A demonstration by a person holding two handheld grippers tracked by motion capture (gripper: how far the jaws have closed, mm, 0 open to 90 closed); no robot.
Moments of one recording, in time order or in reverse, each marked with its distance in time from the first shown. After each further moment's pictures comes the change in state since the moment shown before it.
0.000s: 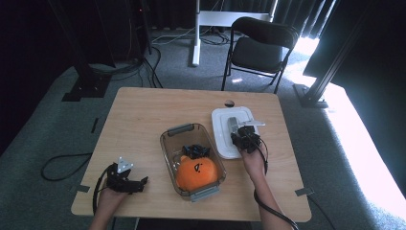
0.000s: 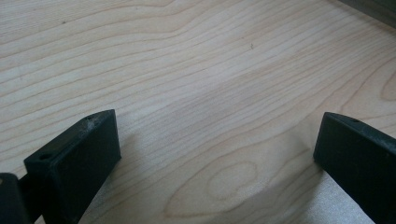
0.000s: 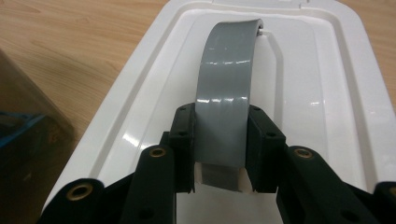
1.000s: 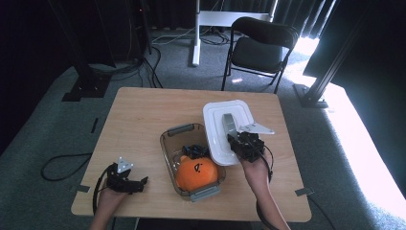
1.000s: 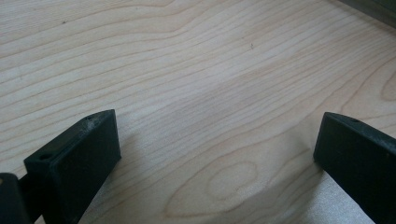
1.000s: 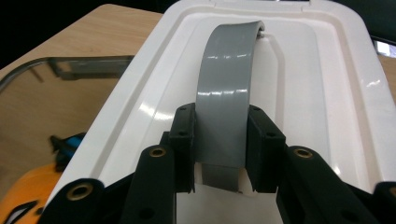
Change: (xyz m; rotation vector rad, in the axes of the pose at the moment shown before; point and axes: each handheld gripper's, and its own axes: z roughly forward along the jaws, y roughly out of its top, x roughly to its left) left arm 0.000 0.000 0.000 -0.001 0.000 -0.002; right arm 0.043 0.010 -0.093 -0.142 0.083 -0.037
